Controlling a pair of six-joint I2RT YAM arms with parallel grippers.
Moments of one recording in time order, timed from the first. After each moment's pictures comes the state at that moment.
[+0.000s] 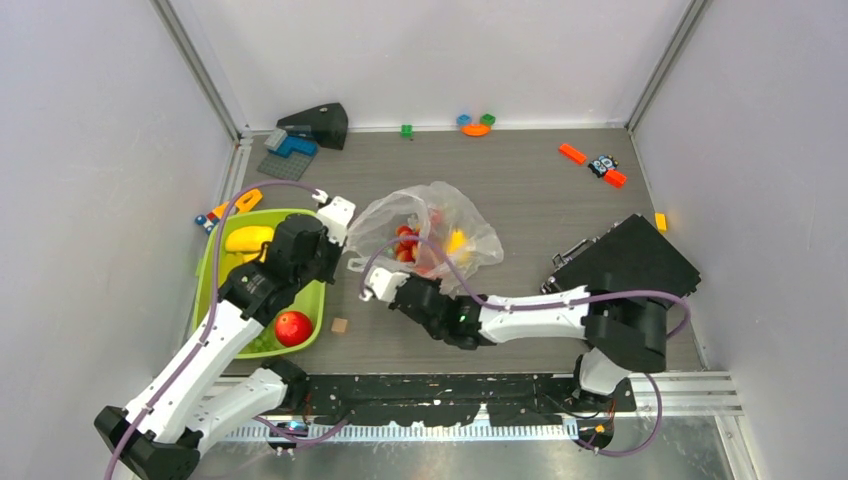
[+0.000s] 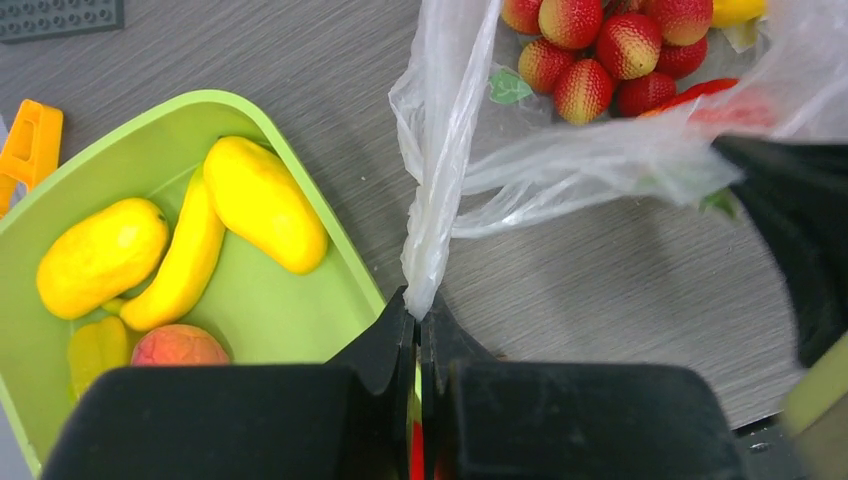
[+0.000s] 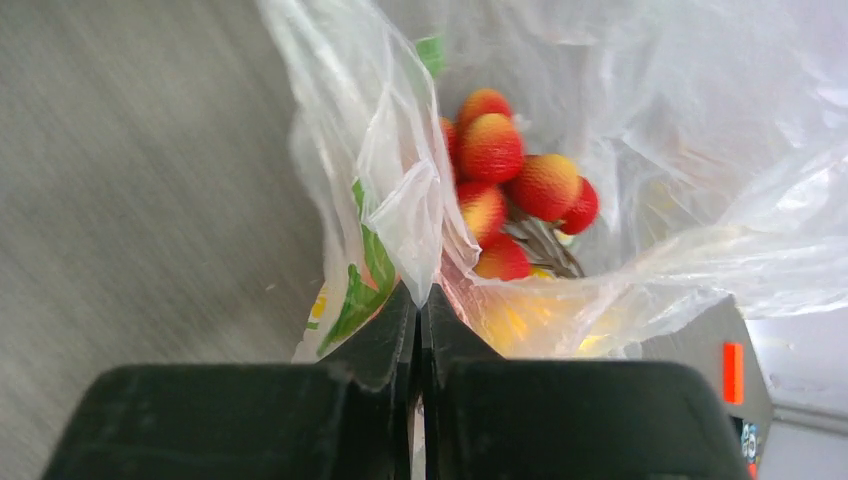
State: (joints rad) left arm -0.55 0.86 0.93 -0.73 -0.18 0.06; right arm 1.28 1.64 0.89 0.19 0.66 -0.41
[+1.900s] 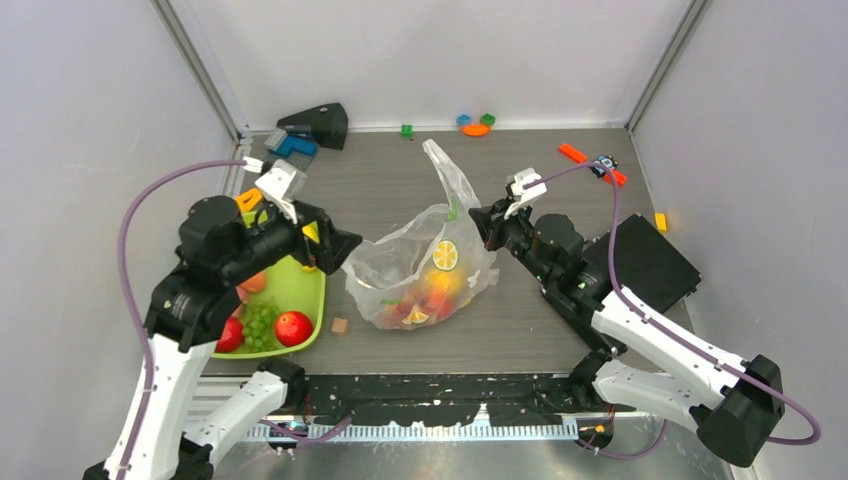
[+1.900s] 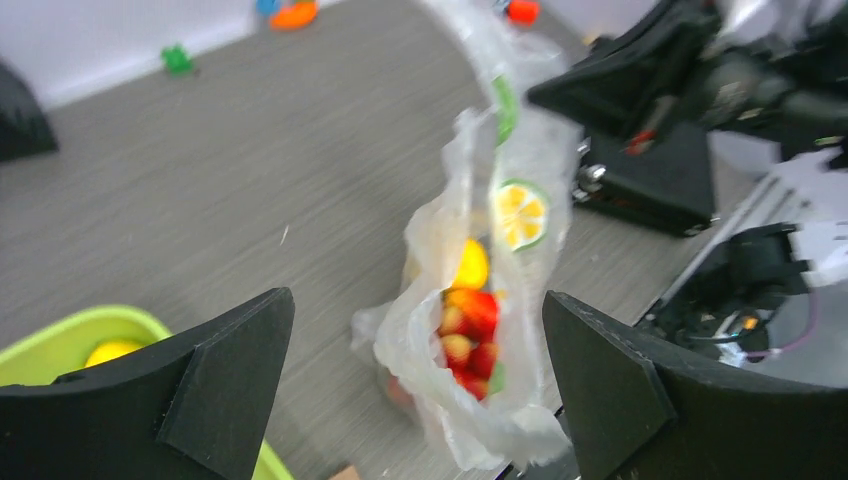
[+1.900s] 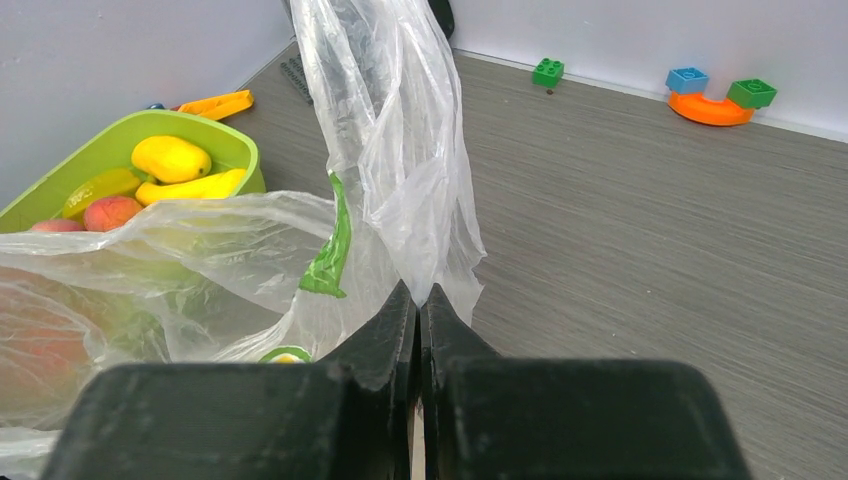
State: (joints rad) left arm -0.38 0.79 1.28 -0.76 0.33 -0.08; right arm 0.73 0.96 0.75 0.15 0.15 0.18
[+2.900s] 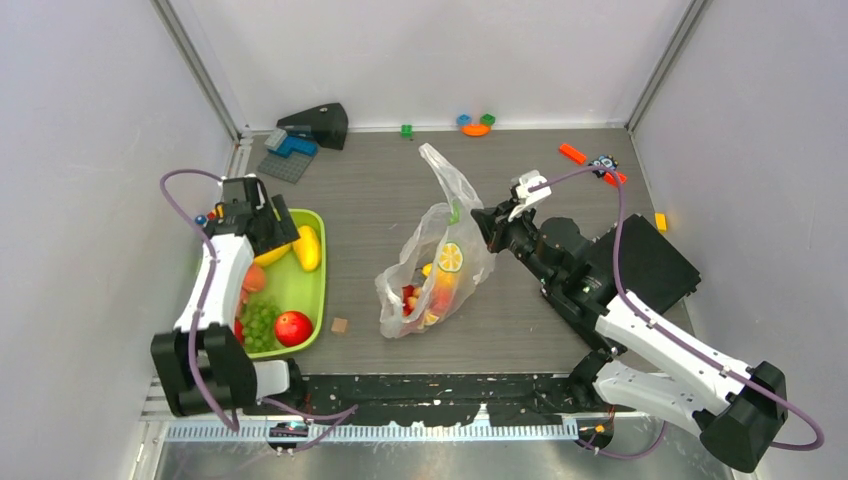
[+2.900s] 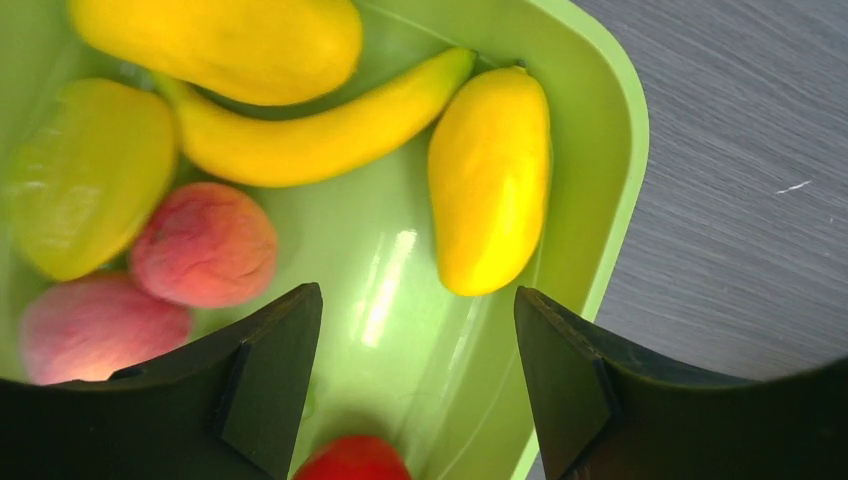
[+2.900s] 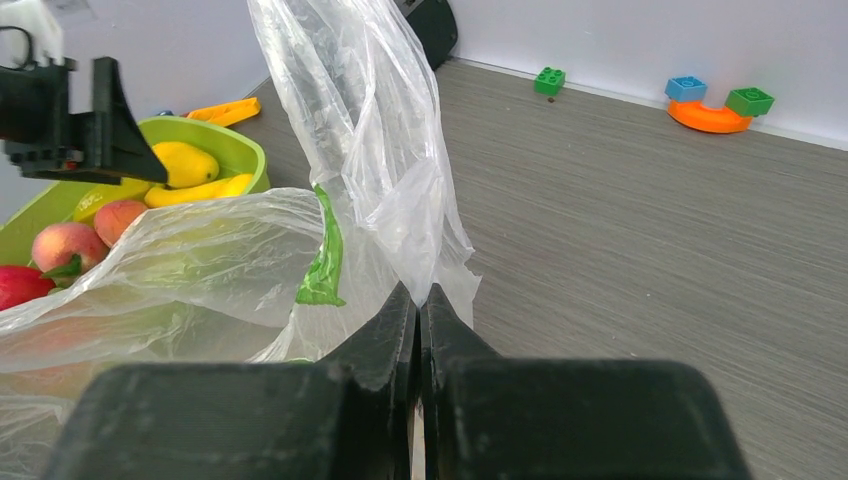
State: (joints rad) left arm 0.13 1.22 1.00 -0.66 -0.07 -0.27; right arm 0.73 0.93 0.74 0.15 0.15 0.18
